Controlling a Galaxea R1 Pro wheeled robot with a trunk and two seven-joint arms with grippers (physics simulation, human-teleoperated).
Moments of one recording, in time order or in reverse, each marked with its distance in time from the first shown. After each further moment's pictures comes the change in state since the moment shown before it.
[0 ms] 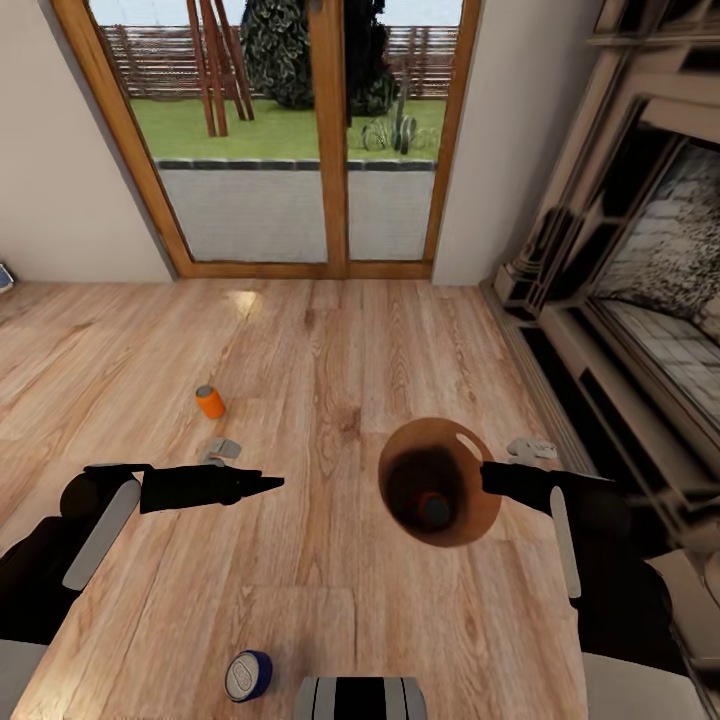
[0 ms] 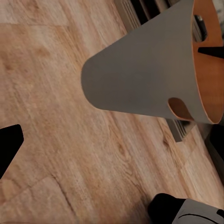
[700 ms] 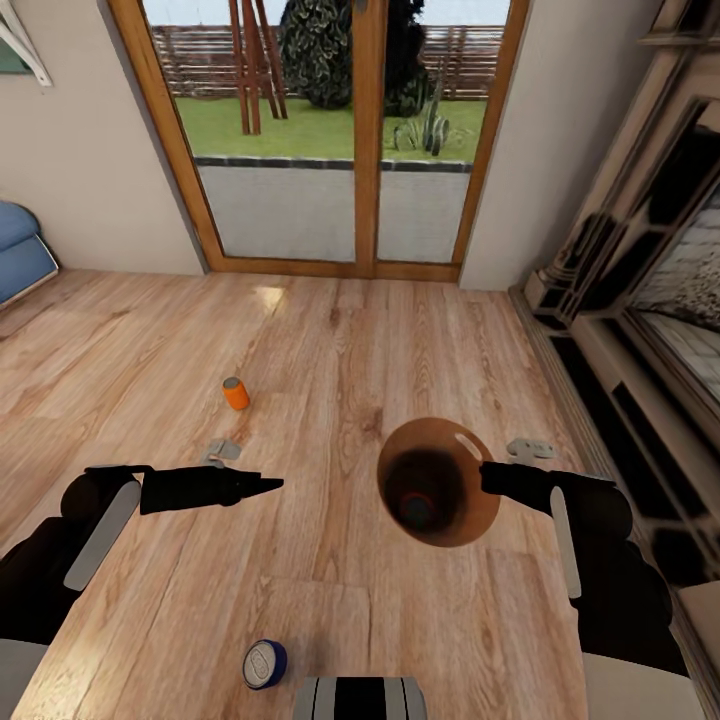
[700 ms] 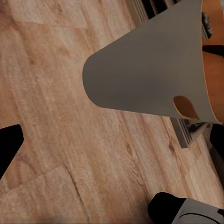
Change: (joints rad) left arm 0.000 0.000 0.000 0.017 -0.002 -0.001 0.001; right arm 0.000 0.000 0.000 0.000 -0.012 0.001 0.004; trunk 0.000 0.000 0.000
